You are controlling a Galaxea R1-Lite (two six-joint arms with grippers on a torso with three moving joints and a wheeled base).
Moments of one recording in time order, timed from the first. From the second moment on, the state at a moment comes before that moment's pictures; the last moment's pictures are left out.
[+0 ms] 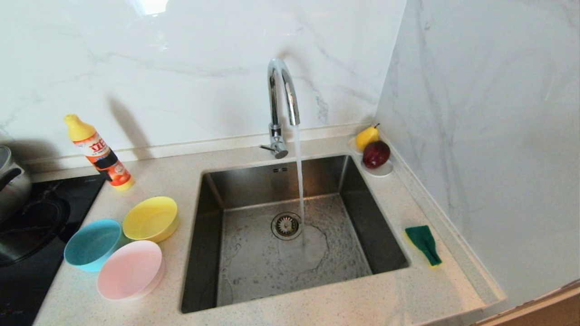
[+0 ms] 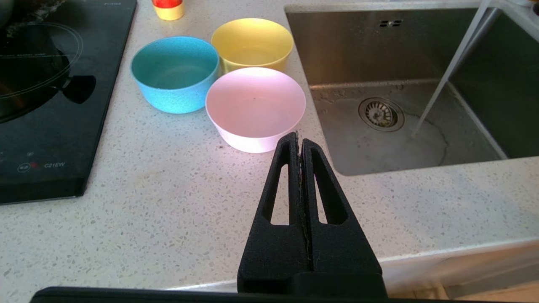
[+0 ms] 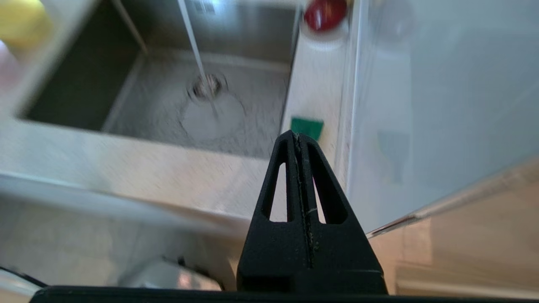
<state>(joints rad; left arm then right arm) 0.00 0.00 0.00 -0.02 0.00 -0.02 -0.01 0.69 -0.78 0.27 0.33 -0.12</state>
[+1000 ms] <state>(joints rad) 0.00 0.00 0.00 -0.02 0.00 -0.02 0.15 1.18 -0.77 0.25 0.08 -0.08</state>
